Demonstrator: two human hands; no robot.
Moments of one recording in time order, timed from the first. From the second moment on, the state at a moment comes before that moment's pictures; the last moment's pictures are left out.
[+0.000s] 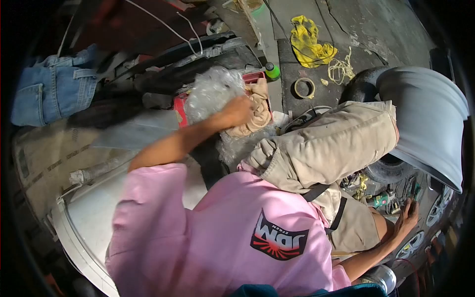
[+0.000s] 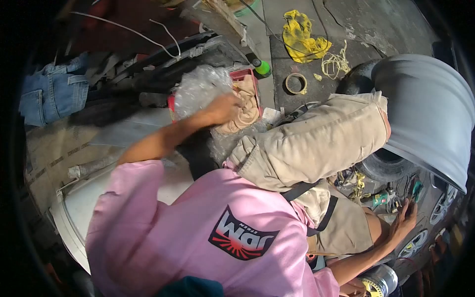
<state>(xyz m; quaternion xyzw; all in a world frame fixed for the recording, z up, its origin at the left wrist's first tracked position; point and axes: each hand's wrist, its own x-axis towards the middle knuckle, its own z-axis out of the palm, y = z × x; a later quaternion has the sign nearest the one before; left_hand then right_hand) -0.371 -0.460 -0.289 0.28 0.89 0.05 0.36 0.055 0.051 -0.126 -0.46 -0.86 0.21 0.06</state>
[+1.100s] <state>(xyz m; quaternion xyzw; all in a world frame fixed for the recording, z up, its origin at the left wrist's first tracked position) -0.477 -0.578 -0.355 0.11 0.77 0.23 0.59 0.064 0.062 -0.133 -0.42 -0.90 0.11 -0.01</state>
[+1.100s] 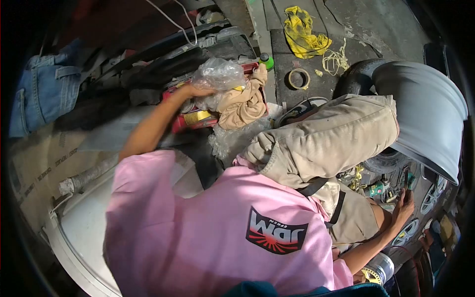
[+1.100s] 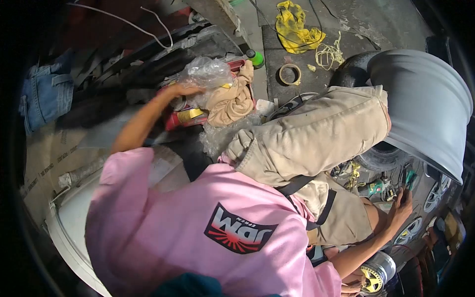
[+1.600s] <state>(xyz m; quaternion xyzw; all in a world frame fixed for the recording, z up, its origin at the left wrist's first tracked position) -0.432 -0.676 -0.388 -0.11 0.93 -0.11 0.33 0.073 0.046 -0.124 -0.44 -0.89 0.13 0.03</state>
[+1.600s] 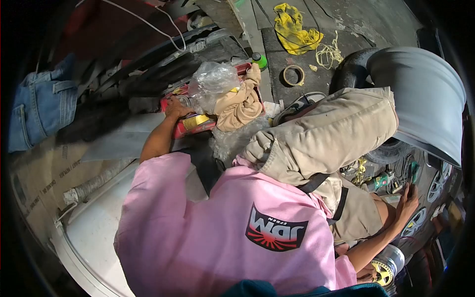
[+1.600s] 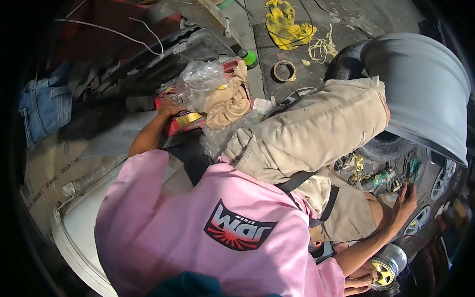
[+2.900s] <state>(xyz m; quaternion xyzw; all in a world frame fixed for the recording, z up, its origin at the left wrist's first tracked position) -0.426 -0.213 -0.313 0.58 0.79 0.12 0.13 0.079 0.036 -0.122 -0.48 -0.87 0.11 0.03</state>
